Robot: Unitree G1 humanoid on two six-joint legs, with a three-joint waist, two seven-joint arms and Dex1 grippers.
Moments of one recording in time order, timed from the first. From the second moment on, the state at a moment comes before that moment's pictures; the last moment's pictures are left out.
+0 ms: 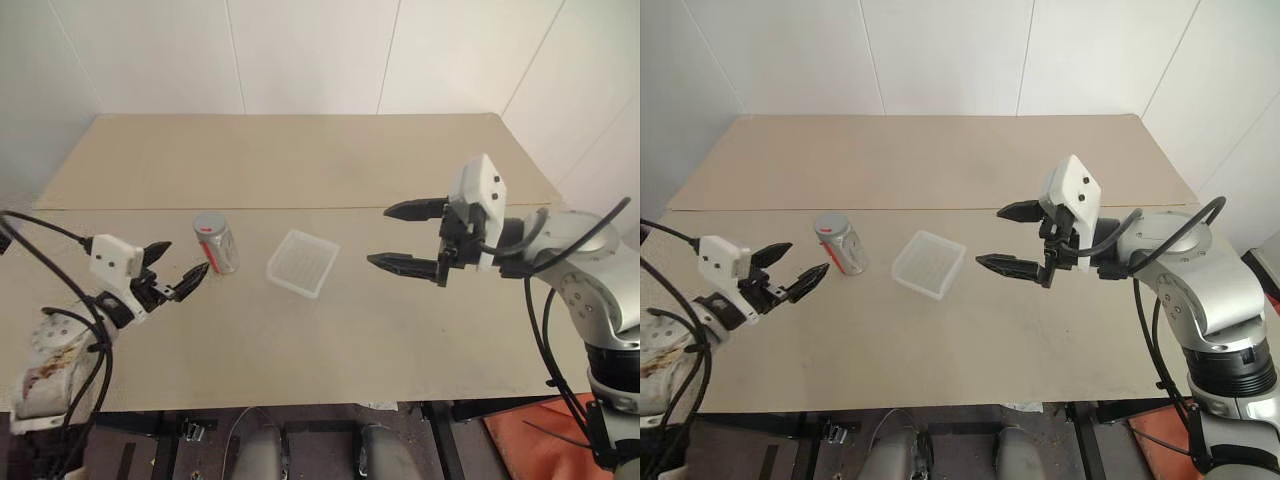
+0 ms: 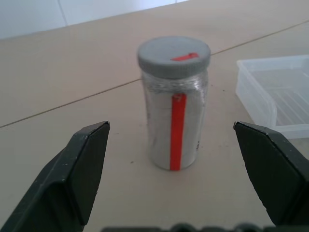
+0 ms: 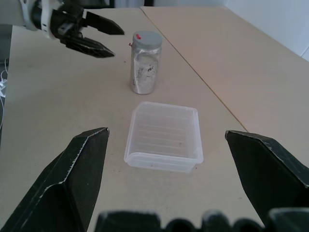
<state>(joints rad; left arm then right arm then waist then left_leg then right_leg) -0.13 0.63 0.31 -0.11 -0.42 0.32 -0.68 -0.62 -0.81 0.00 -0.40 0.61 0.74 0.92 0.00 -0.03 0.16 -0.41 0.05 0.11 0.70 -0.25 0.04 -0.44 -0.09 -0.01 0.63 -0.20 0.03</state>
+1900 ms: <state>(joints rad) -0.81 0.57 -0.02 0.18 -0.53 0.40 -1.32 -1.04 -0.34 0.18 -0.07 0.57 0.79 0.80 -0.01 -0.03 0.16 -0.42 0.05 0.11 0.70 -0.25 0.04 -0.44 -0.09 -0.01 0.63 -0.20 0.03</state>
